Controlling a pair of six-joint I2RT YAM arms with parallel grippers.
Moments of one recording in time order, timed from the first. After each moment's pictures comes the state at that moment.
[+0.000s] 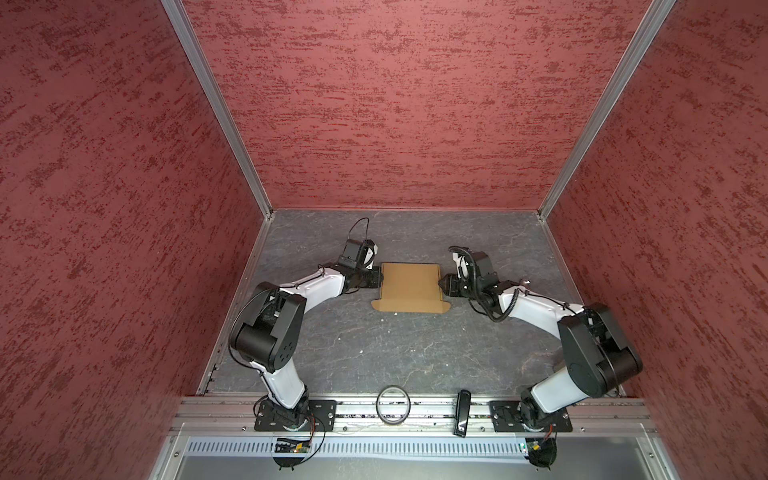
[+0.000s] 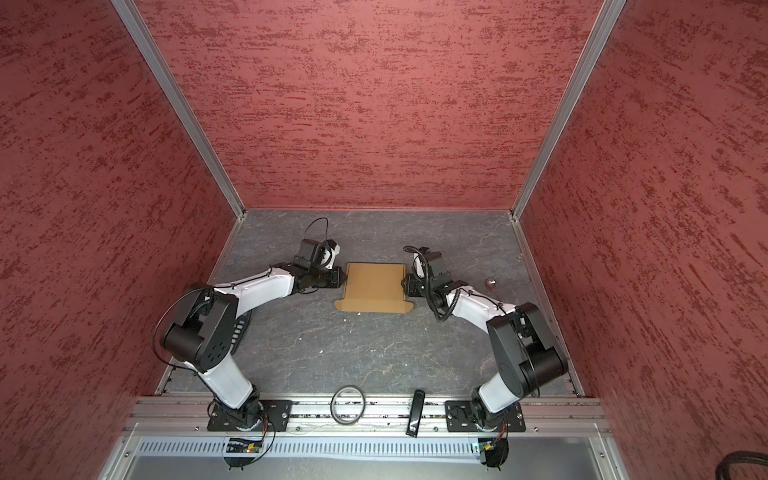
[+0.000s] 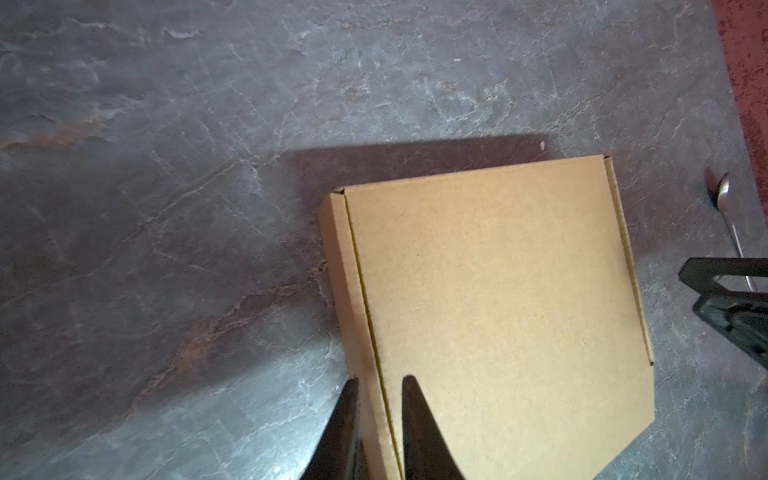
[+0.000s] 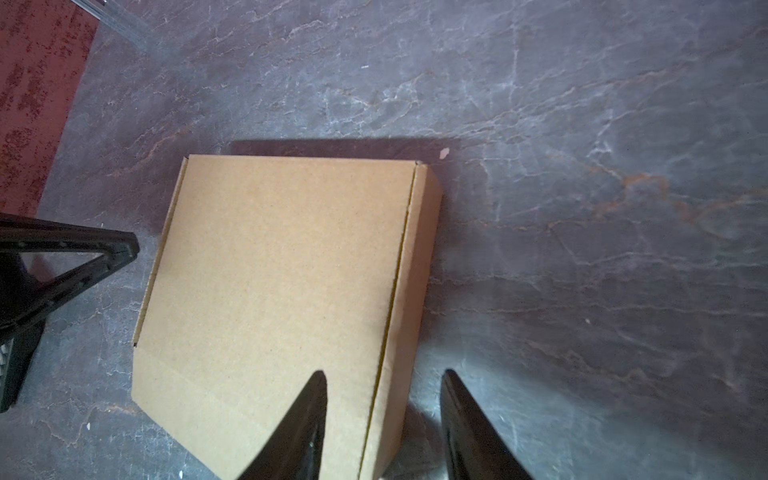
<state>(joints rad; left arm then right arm) -0.39 1.73 1.03 -0.21 0.25 -0.33 0.40 1.55 0.82 -0.04 -0.19 0.45</state>
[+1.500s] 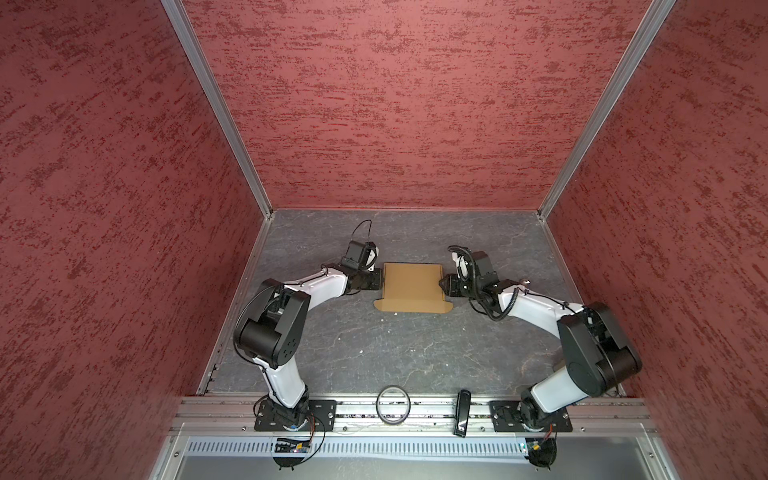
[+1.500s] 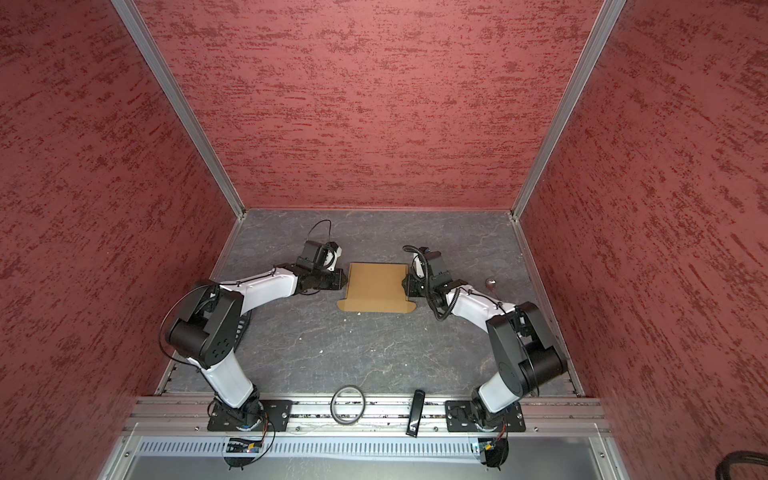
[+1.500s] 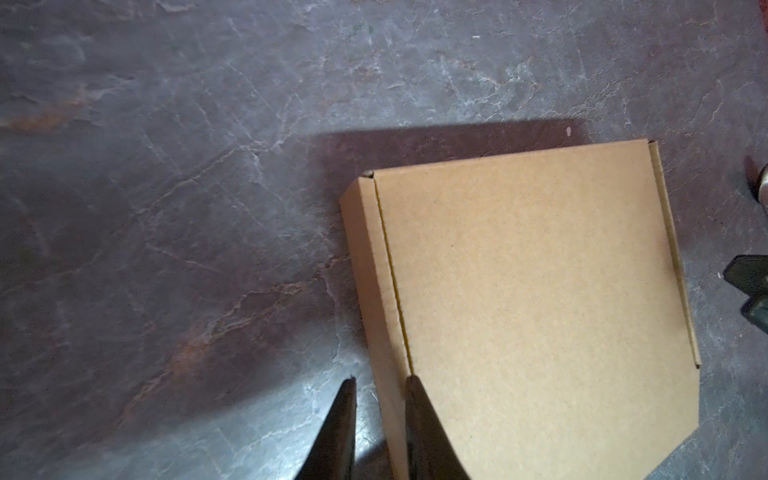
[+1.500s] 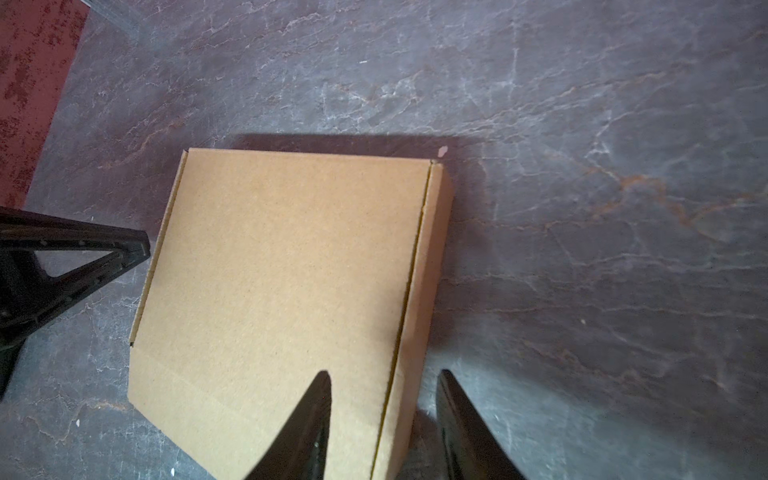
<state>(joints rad) -0.41 1.76 1.02 -0.20 0.22 -0.32 0.40 1.57 0.82 -0.05 -0.19 0.43</state>
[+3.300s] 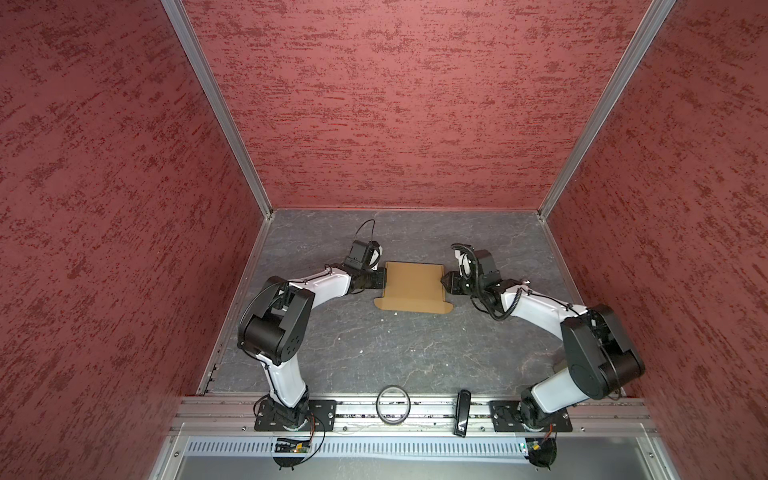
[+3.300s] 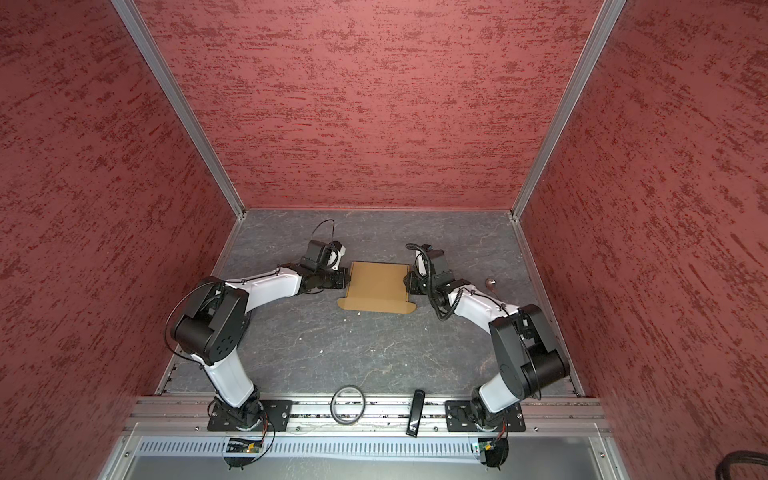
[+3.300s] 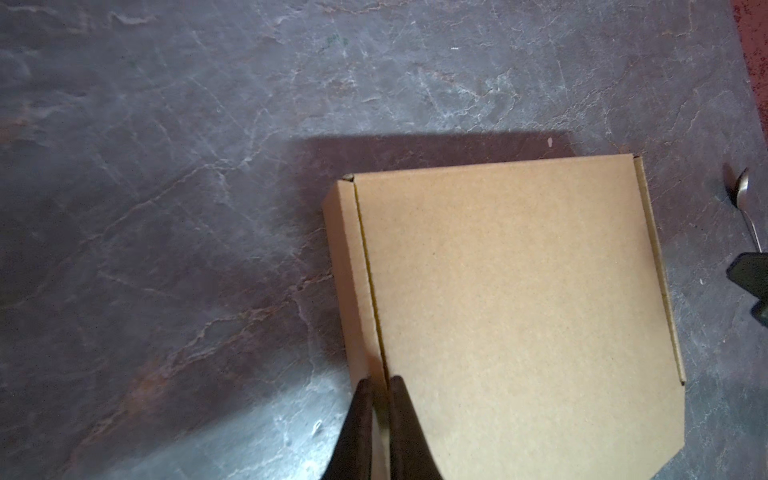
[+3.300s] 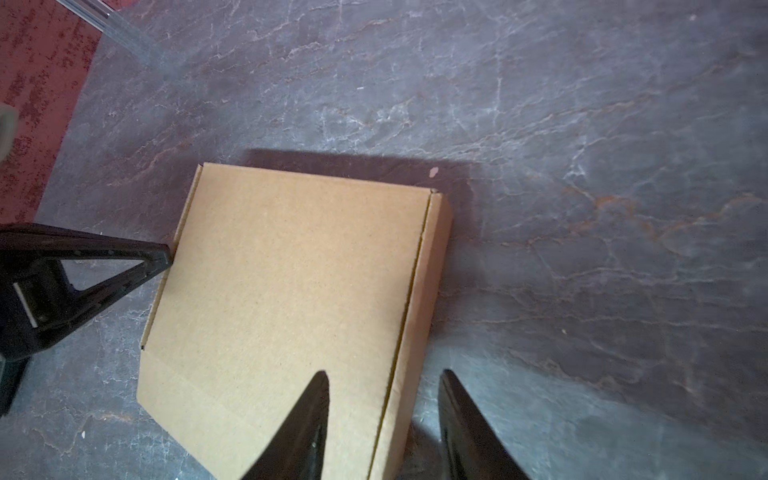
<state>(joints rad) -0.43 1.79 1.04 -0.15 0.23 -0.35 0.38 1.54 0.82 -0.04 -0.19 0.44</state>
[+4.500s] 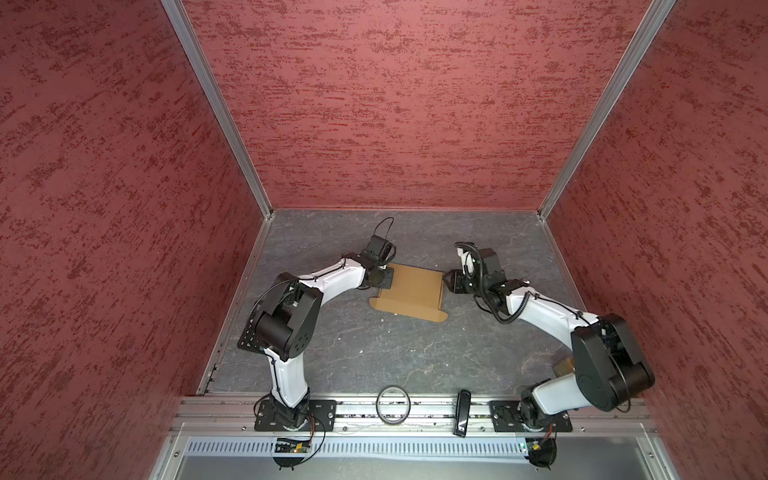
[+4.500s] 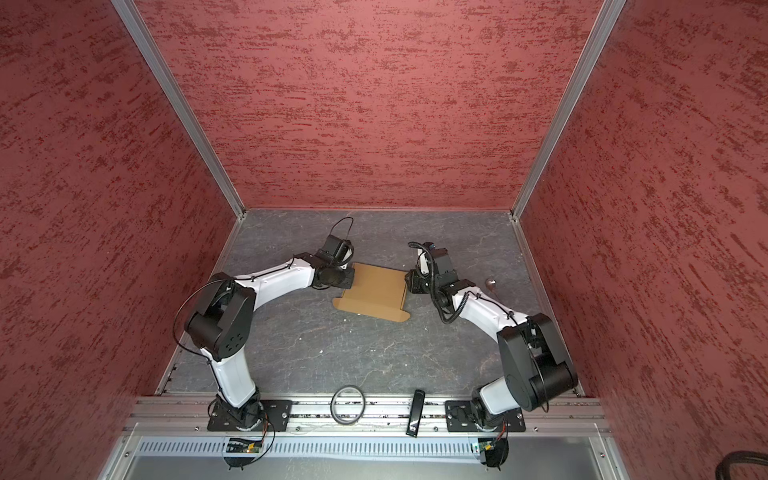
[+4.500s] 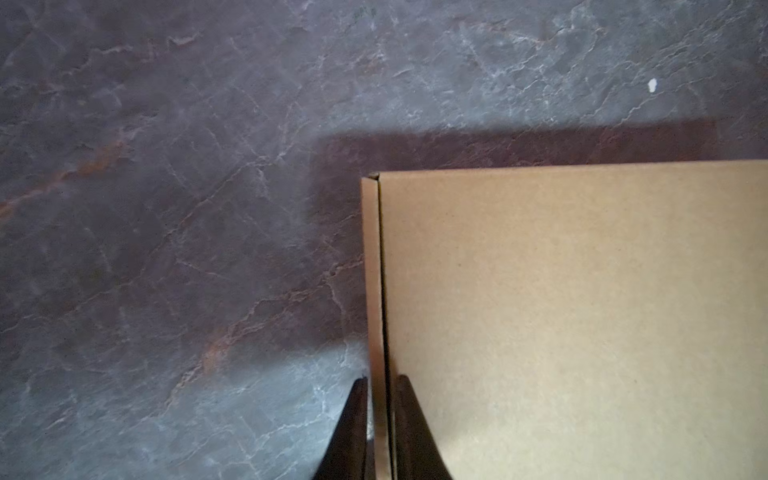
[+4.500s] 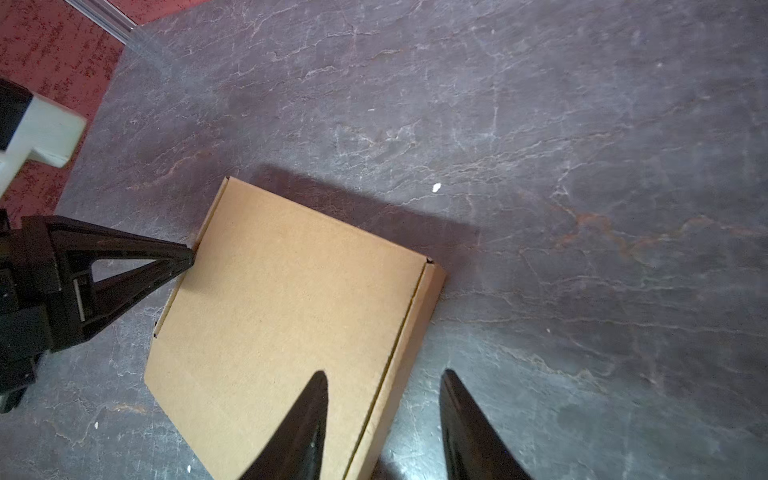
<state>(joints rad) -0.53 1.85 1.24 -0.46 -0.04 -0.27 0.38 1.48 0.82 -0.07 -0.18 0.41</state>
